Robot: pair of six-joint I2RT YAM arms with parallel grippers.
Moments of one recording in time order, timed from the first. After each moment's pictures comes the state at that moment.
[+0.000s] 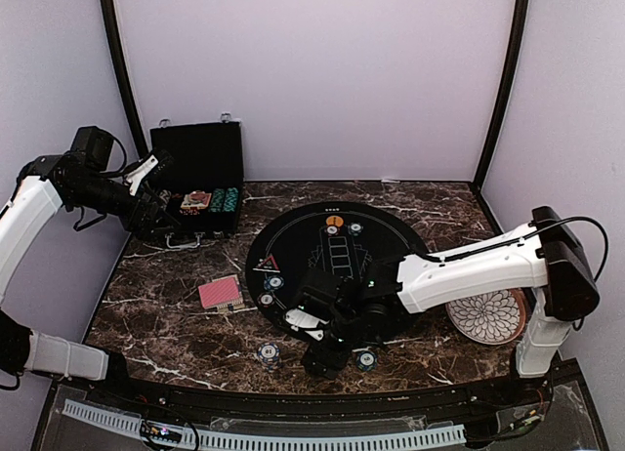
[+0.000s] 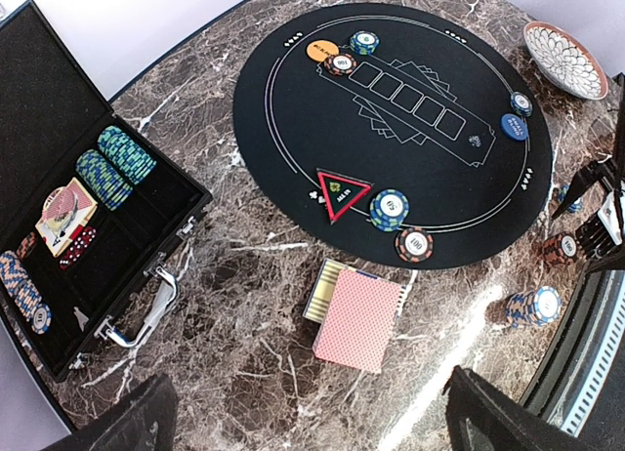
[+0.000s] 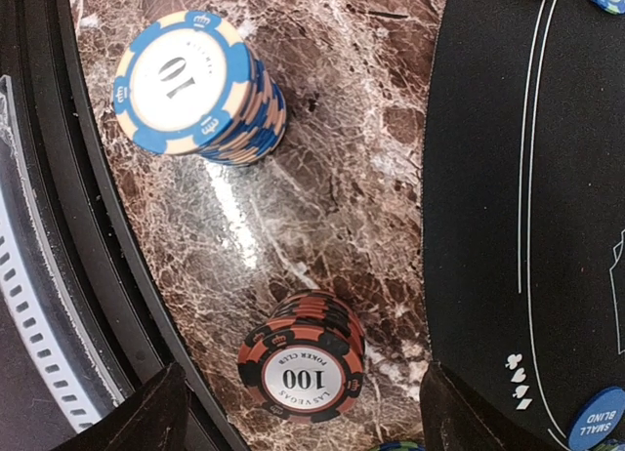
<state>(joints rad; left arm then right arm) -0.08 1.18 1.31 -1.06 0.52 0.58 1.31 1.81 1.27 -0.66 -0.05 0.14</state>
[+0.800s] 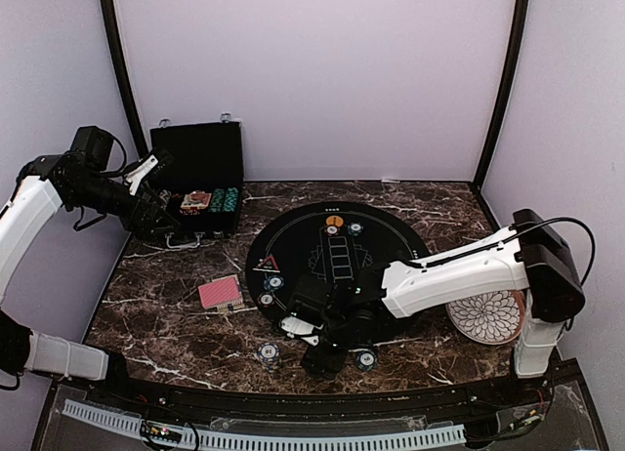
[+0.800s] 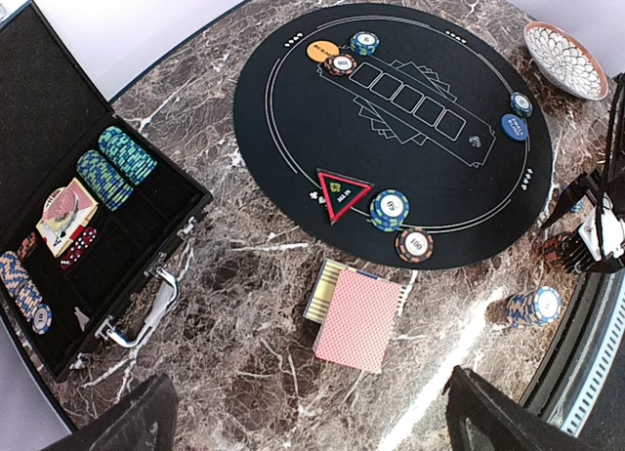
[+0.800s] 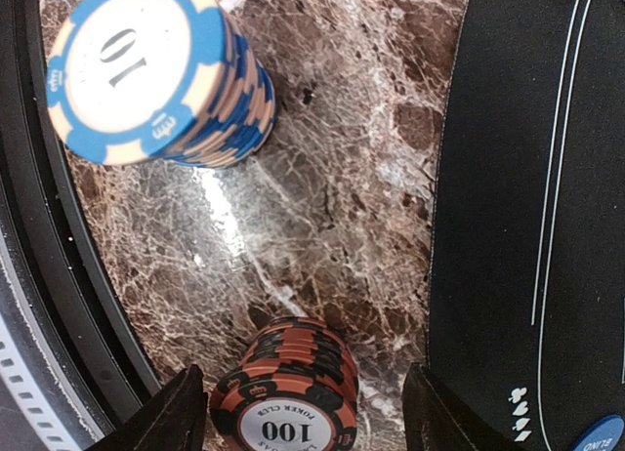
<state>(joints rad) -0.08 1.18 1.31 -1.06 0.52 0.58 1.31 1.89 1.29 -0.65 -0.03 0.08</state>
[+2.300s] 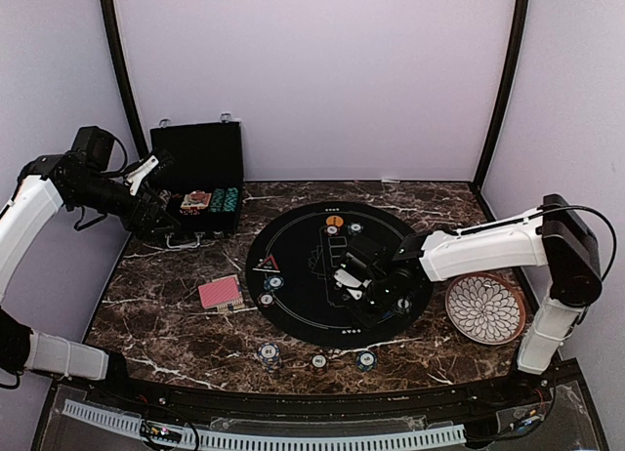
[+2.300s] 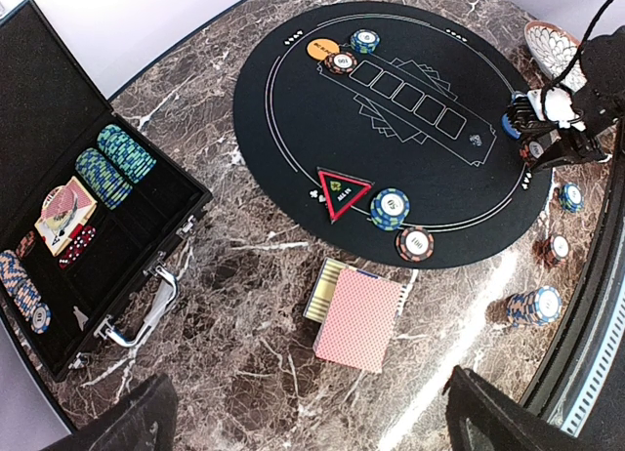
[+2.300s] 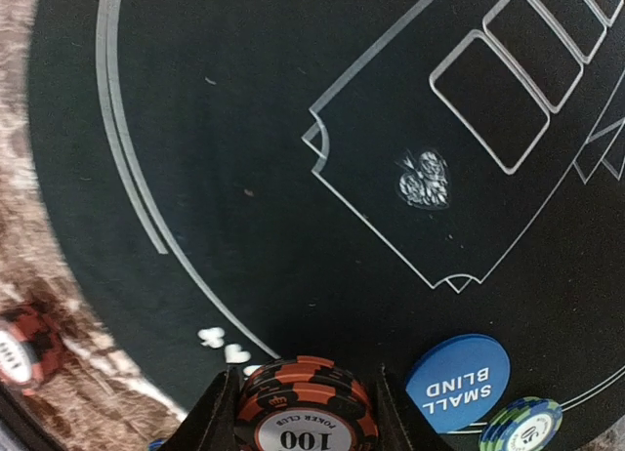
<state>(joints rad) -0.08 1.19 1.31 -1.06 0.51 0.58 1.03 1.74 1.11 -0.61 0.04 0.17</state>
